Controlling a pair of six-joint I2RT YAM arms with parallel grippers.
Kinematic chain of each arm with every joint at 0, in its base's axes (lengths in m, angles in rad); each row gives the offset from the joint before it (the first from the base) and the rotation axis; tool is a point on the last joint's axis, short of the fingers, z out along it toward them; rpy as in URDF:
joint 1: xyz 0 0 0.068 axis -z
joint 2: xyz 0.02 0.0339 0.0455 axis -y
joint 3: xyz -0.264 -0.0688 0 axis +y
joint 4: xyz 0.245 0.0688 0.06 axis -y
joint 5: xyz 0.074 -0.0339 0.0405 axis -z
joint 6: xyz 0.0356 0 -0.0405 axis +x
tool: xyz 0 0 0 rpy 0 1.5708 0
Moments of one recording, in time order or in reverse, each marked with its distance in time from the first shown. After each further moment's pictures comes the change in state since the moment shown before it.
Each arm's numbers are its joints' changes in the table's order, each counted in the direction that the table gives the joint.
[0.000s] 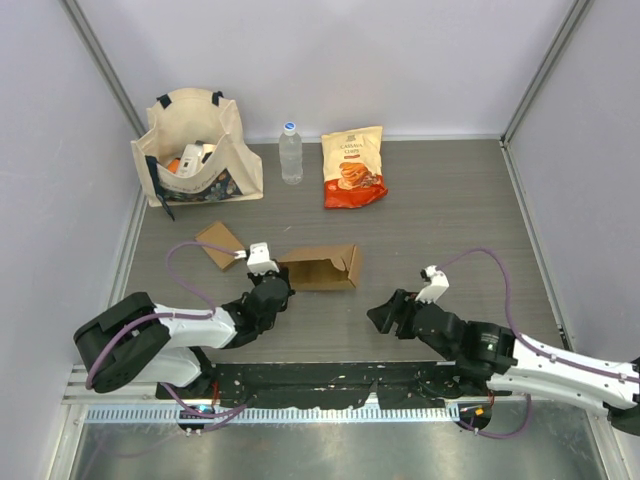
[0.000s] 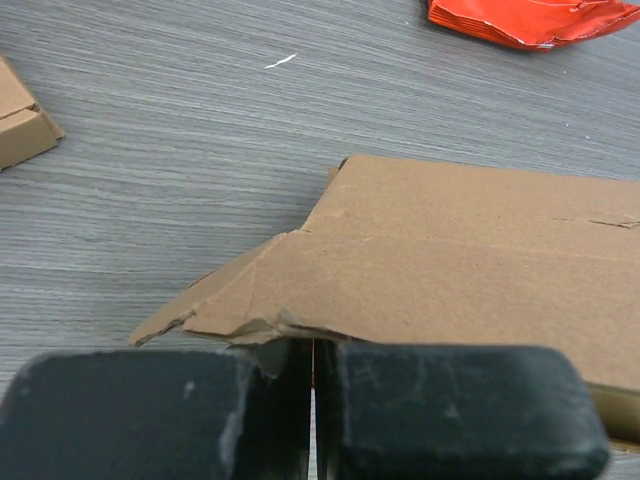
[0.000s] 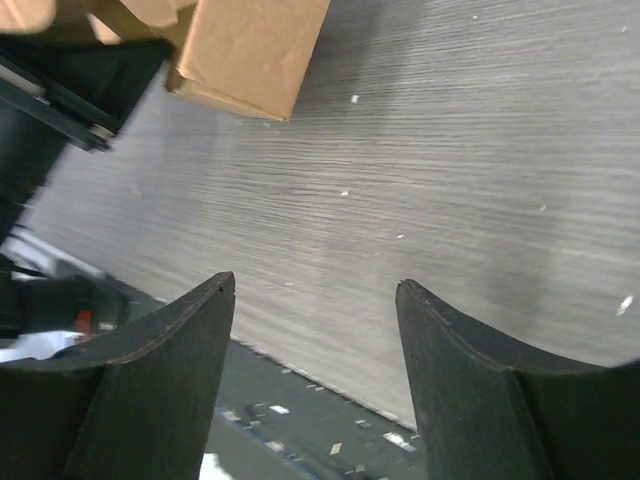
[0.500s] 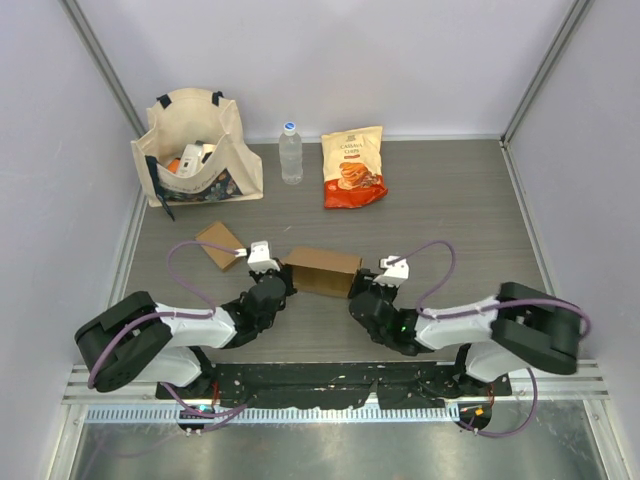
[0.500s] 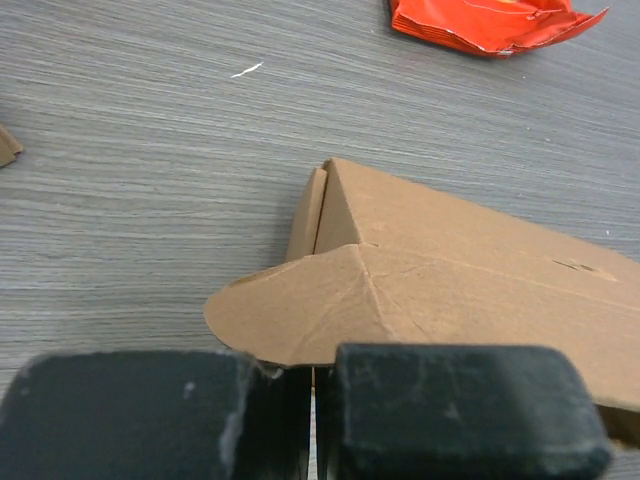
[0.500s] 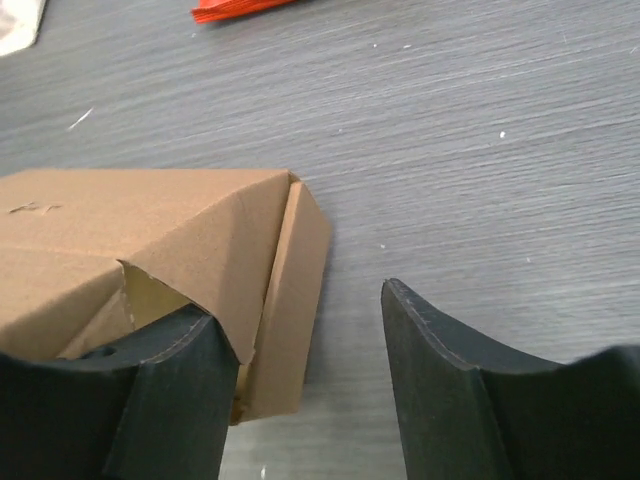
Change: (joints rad) left arm -0.018 -0.009 0.008 0.079 0.053 0.017; right arm 0.037 -0.978 -0.055 0.975 0.584 -0.231
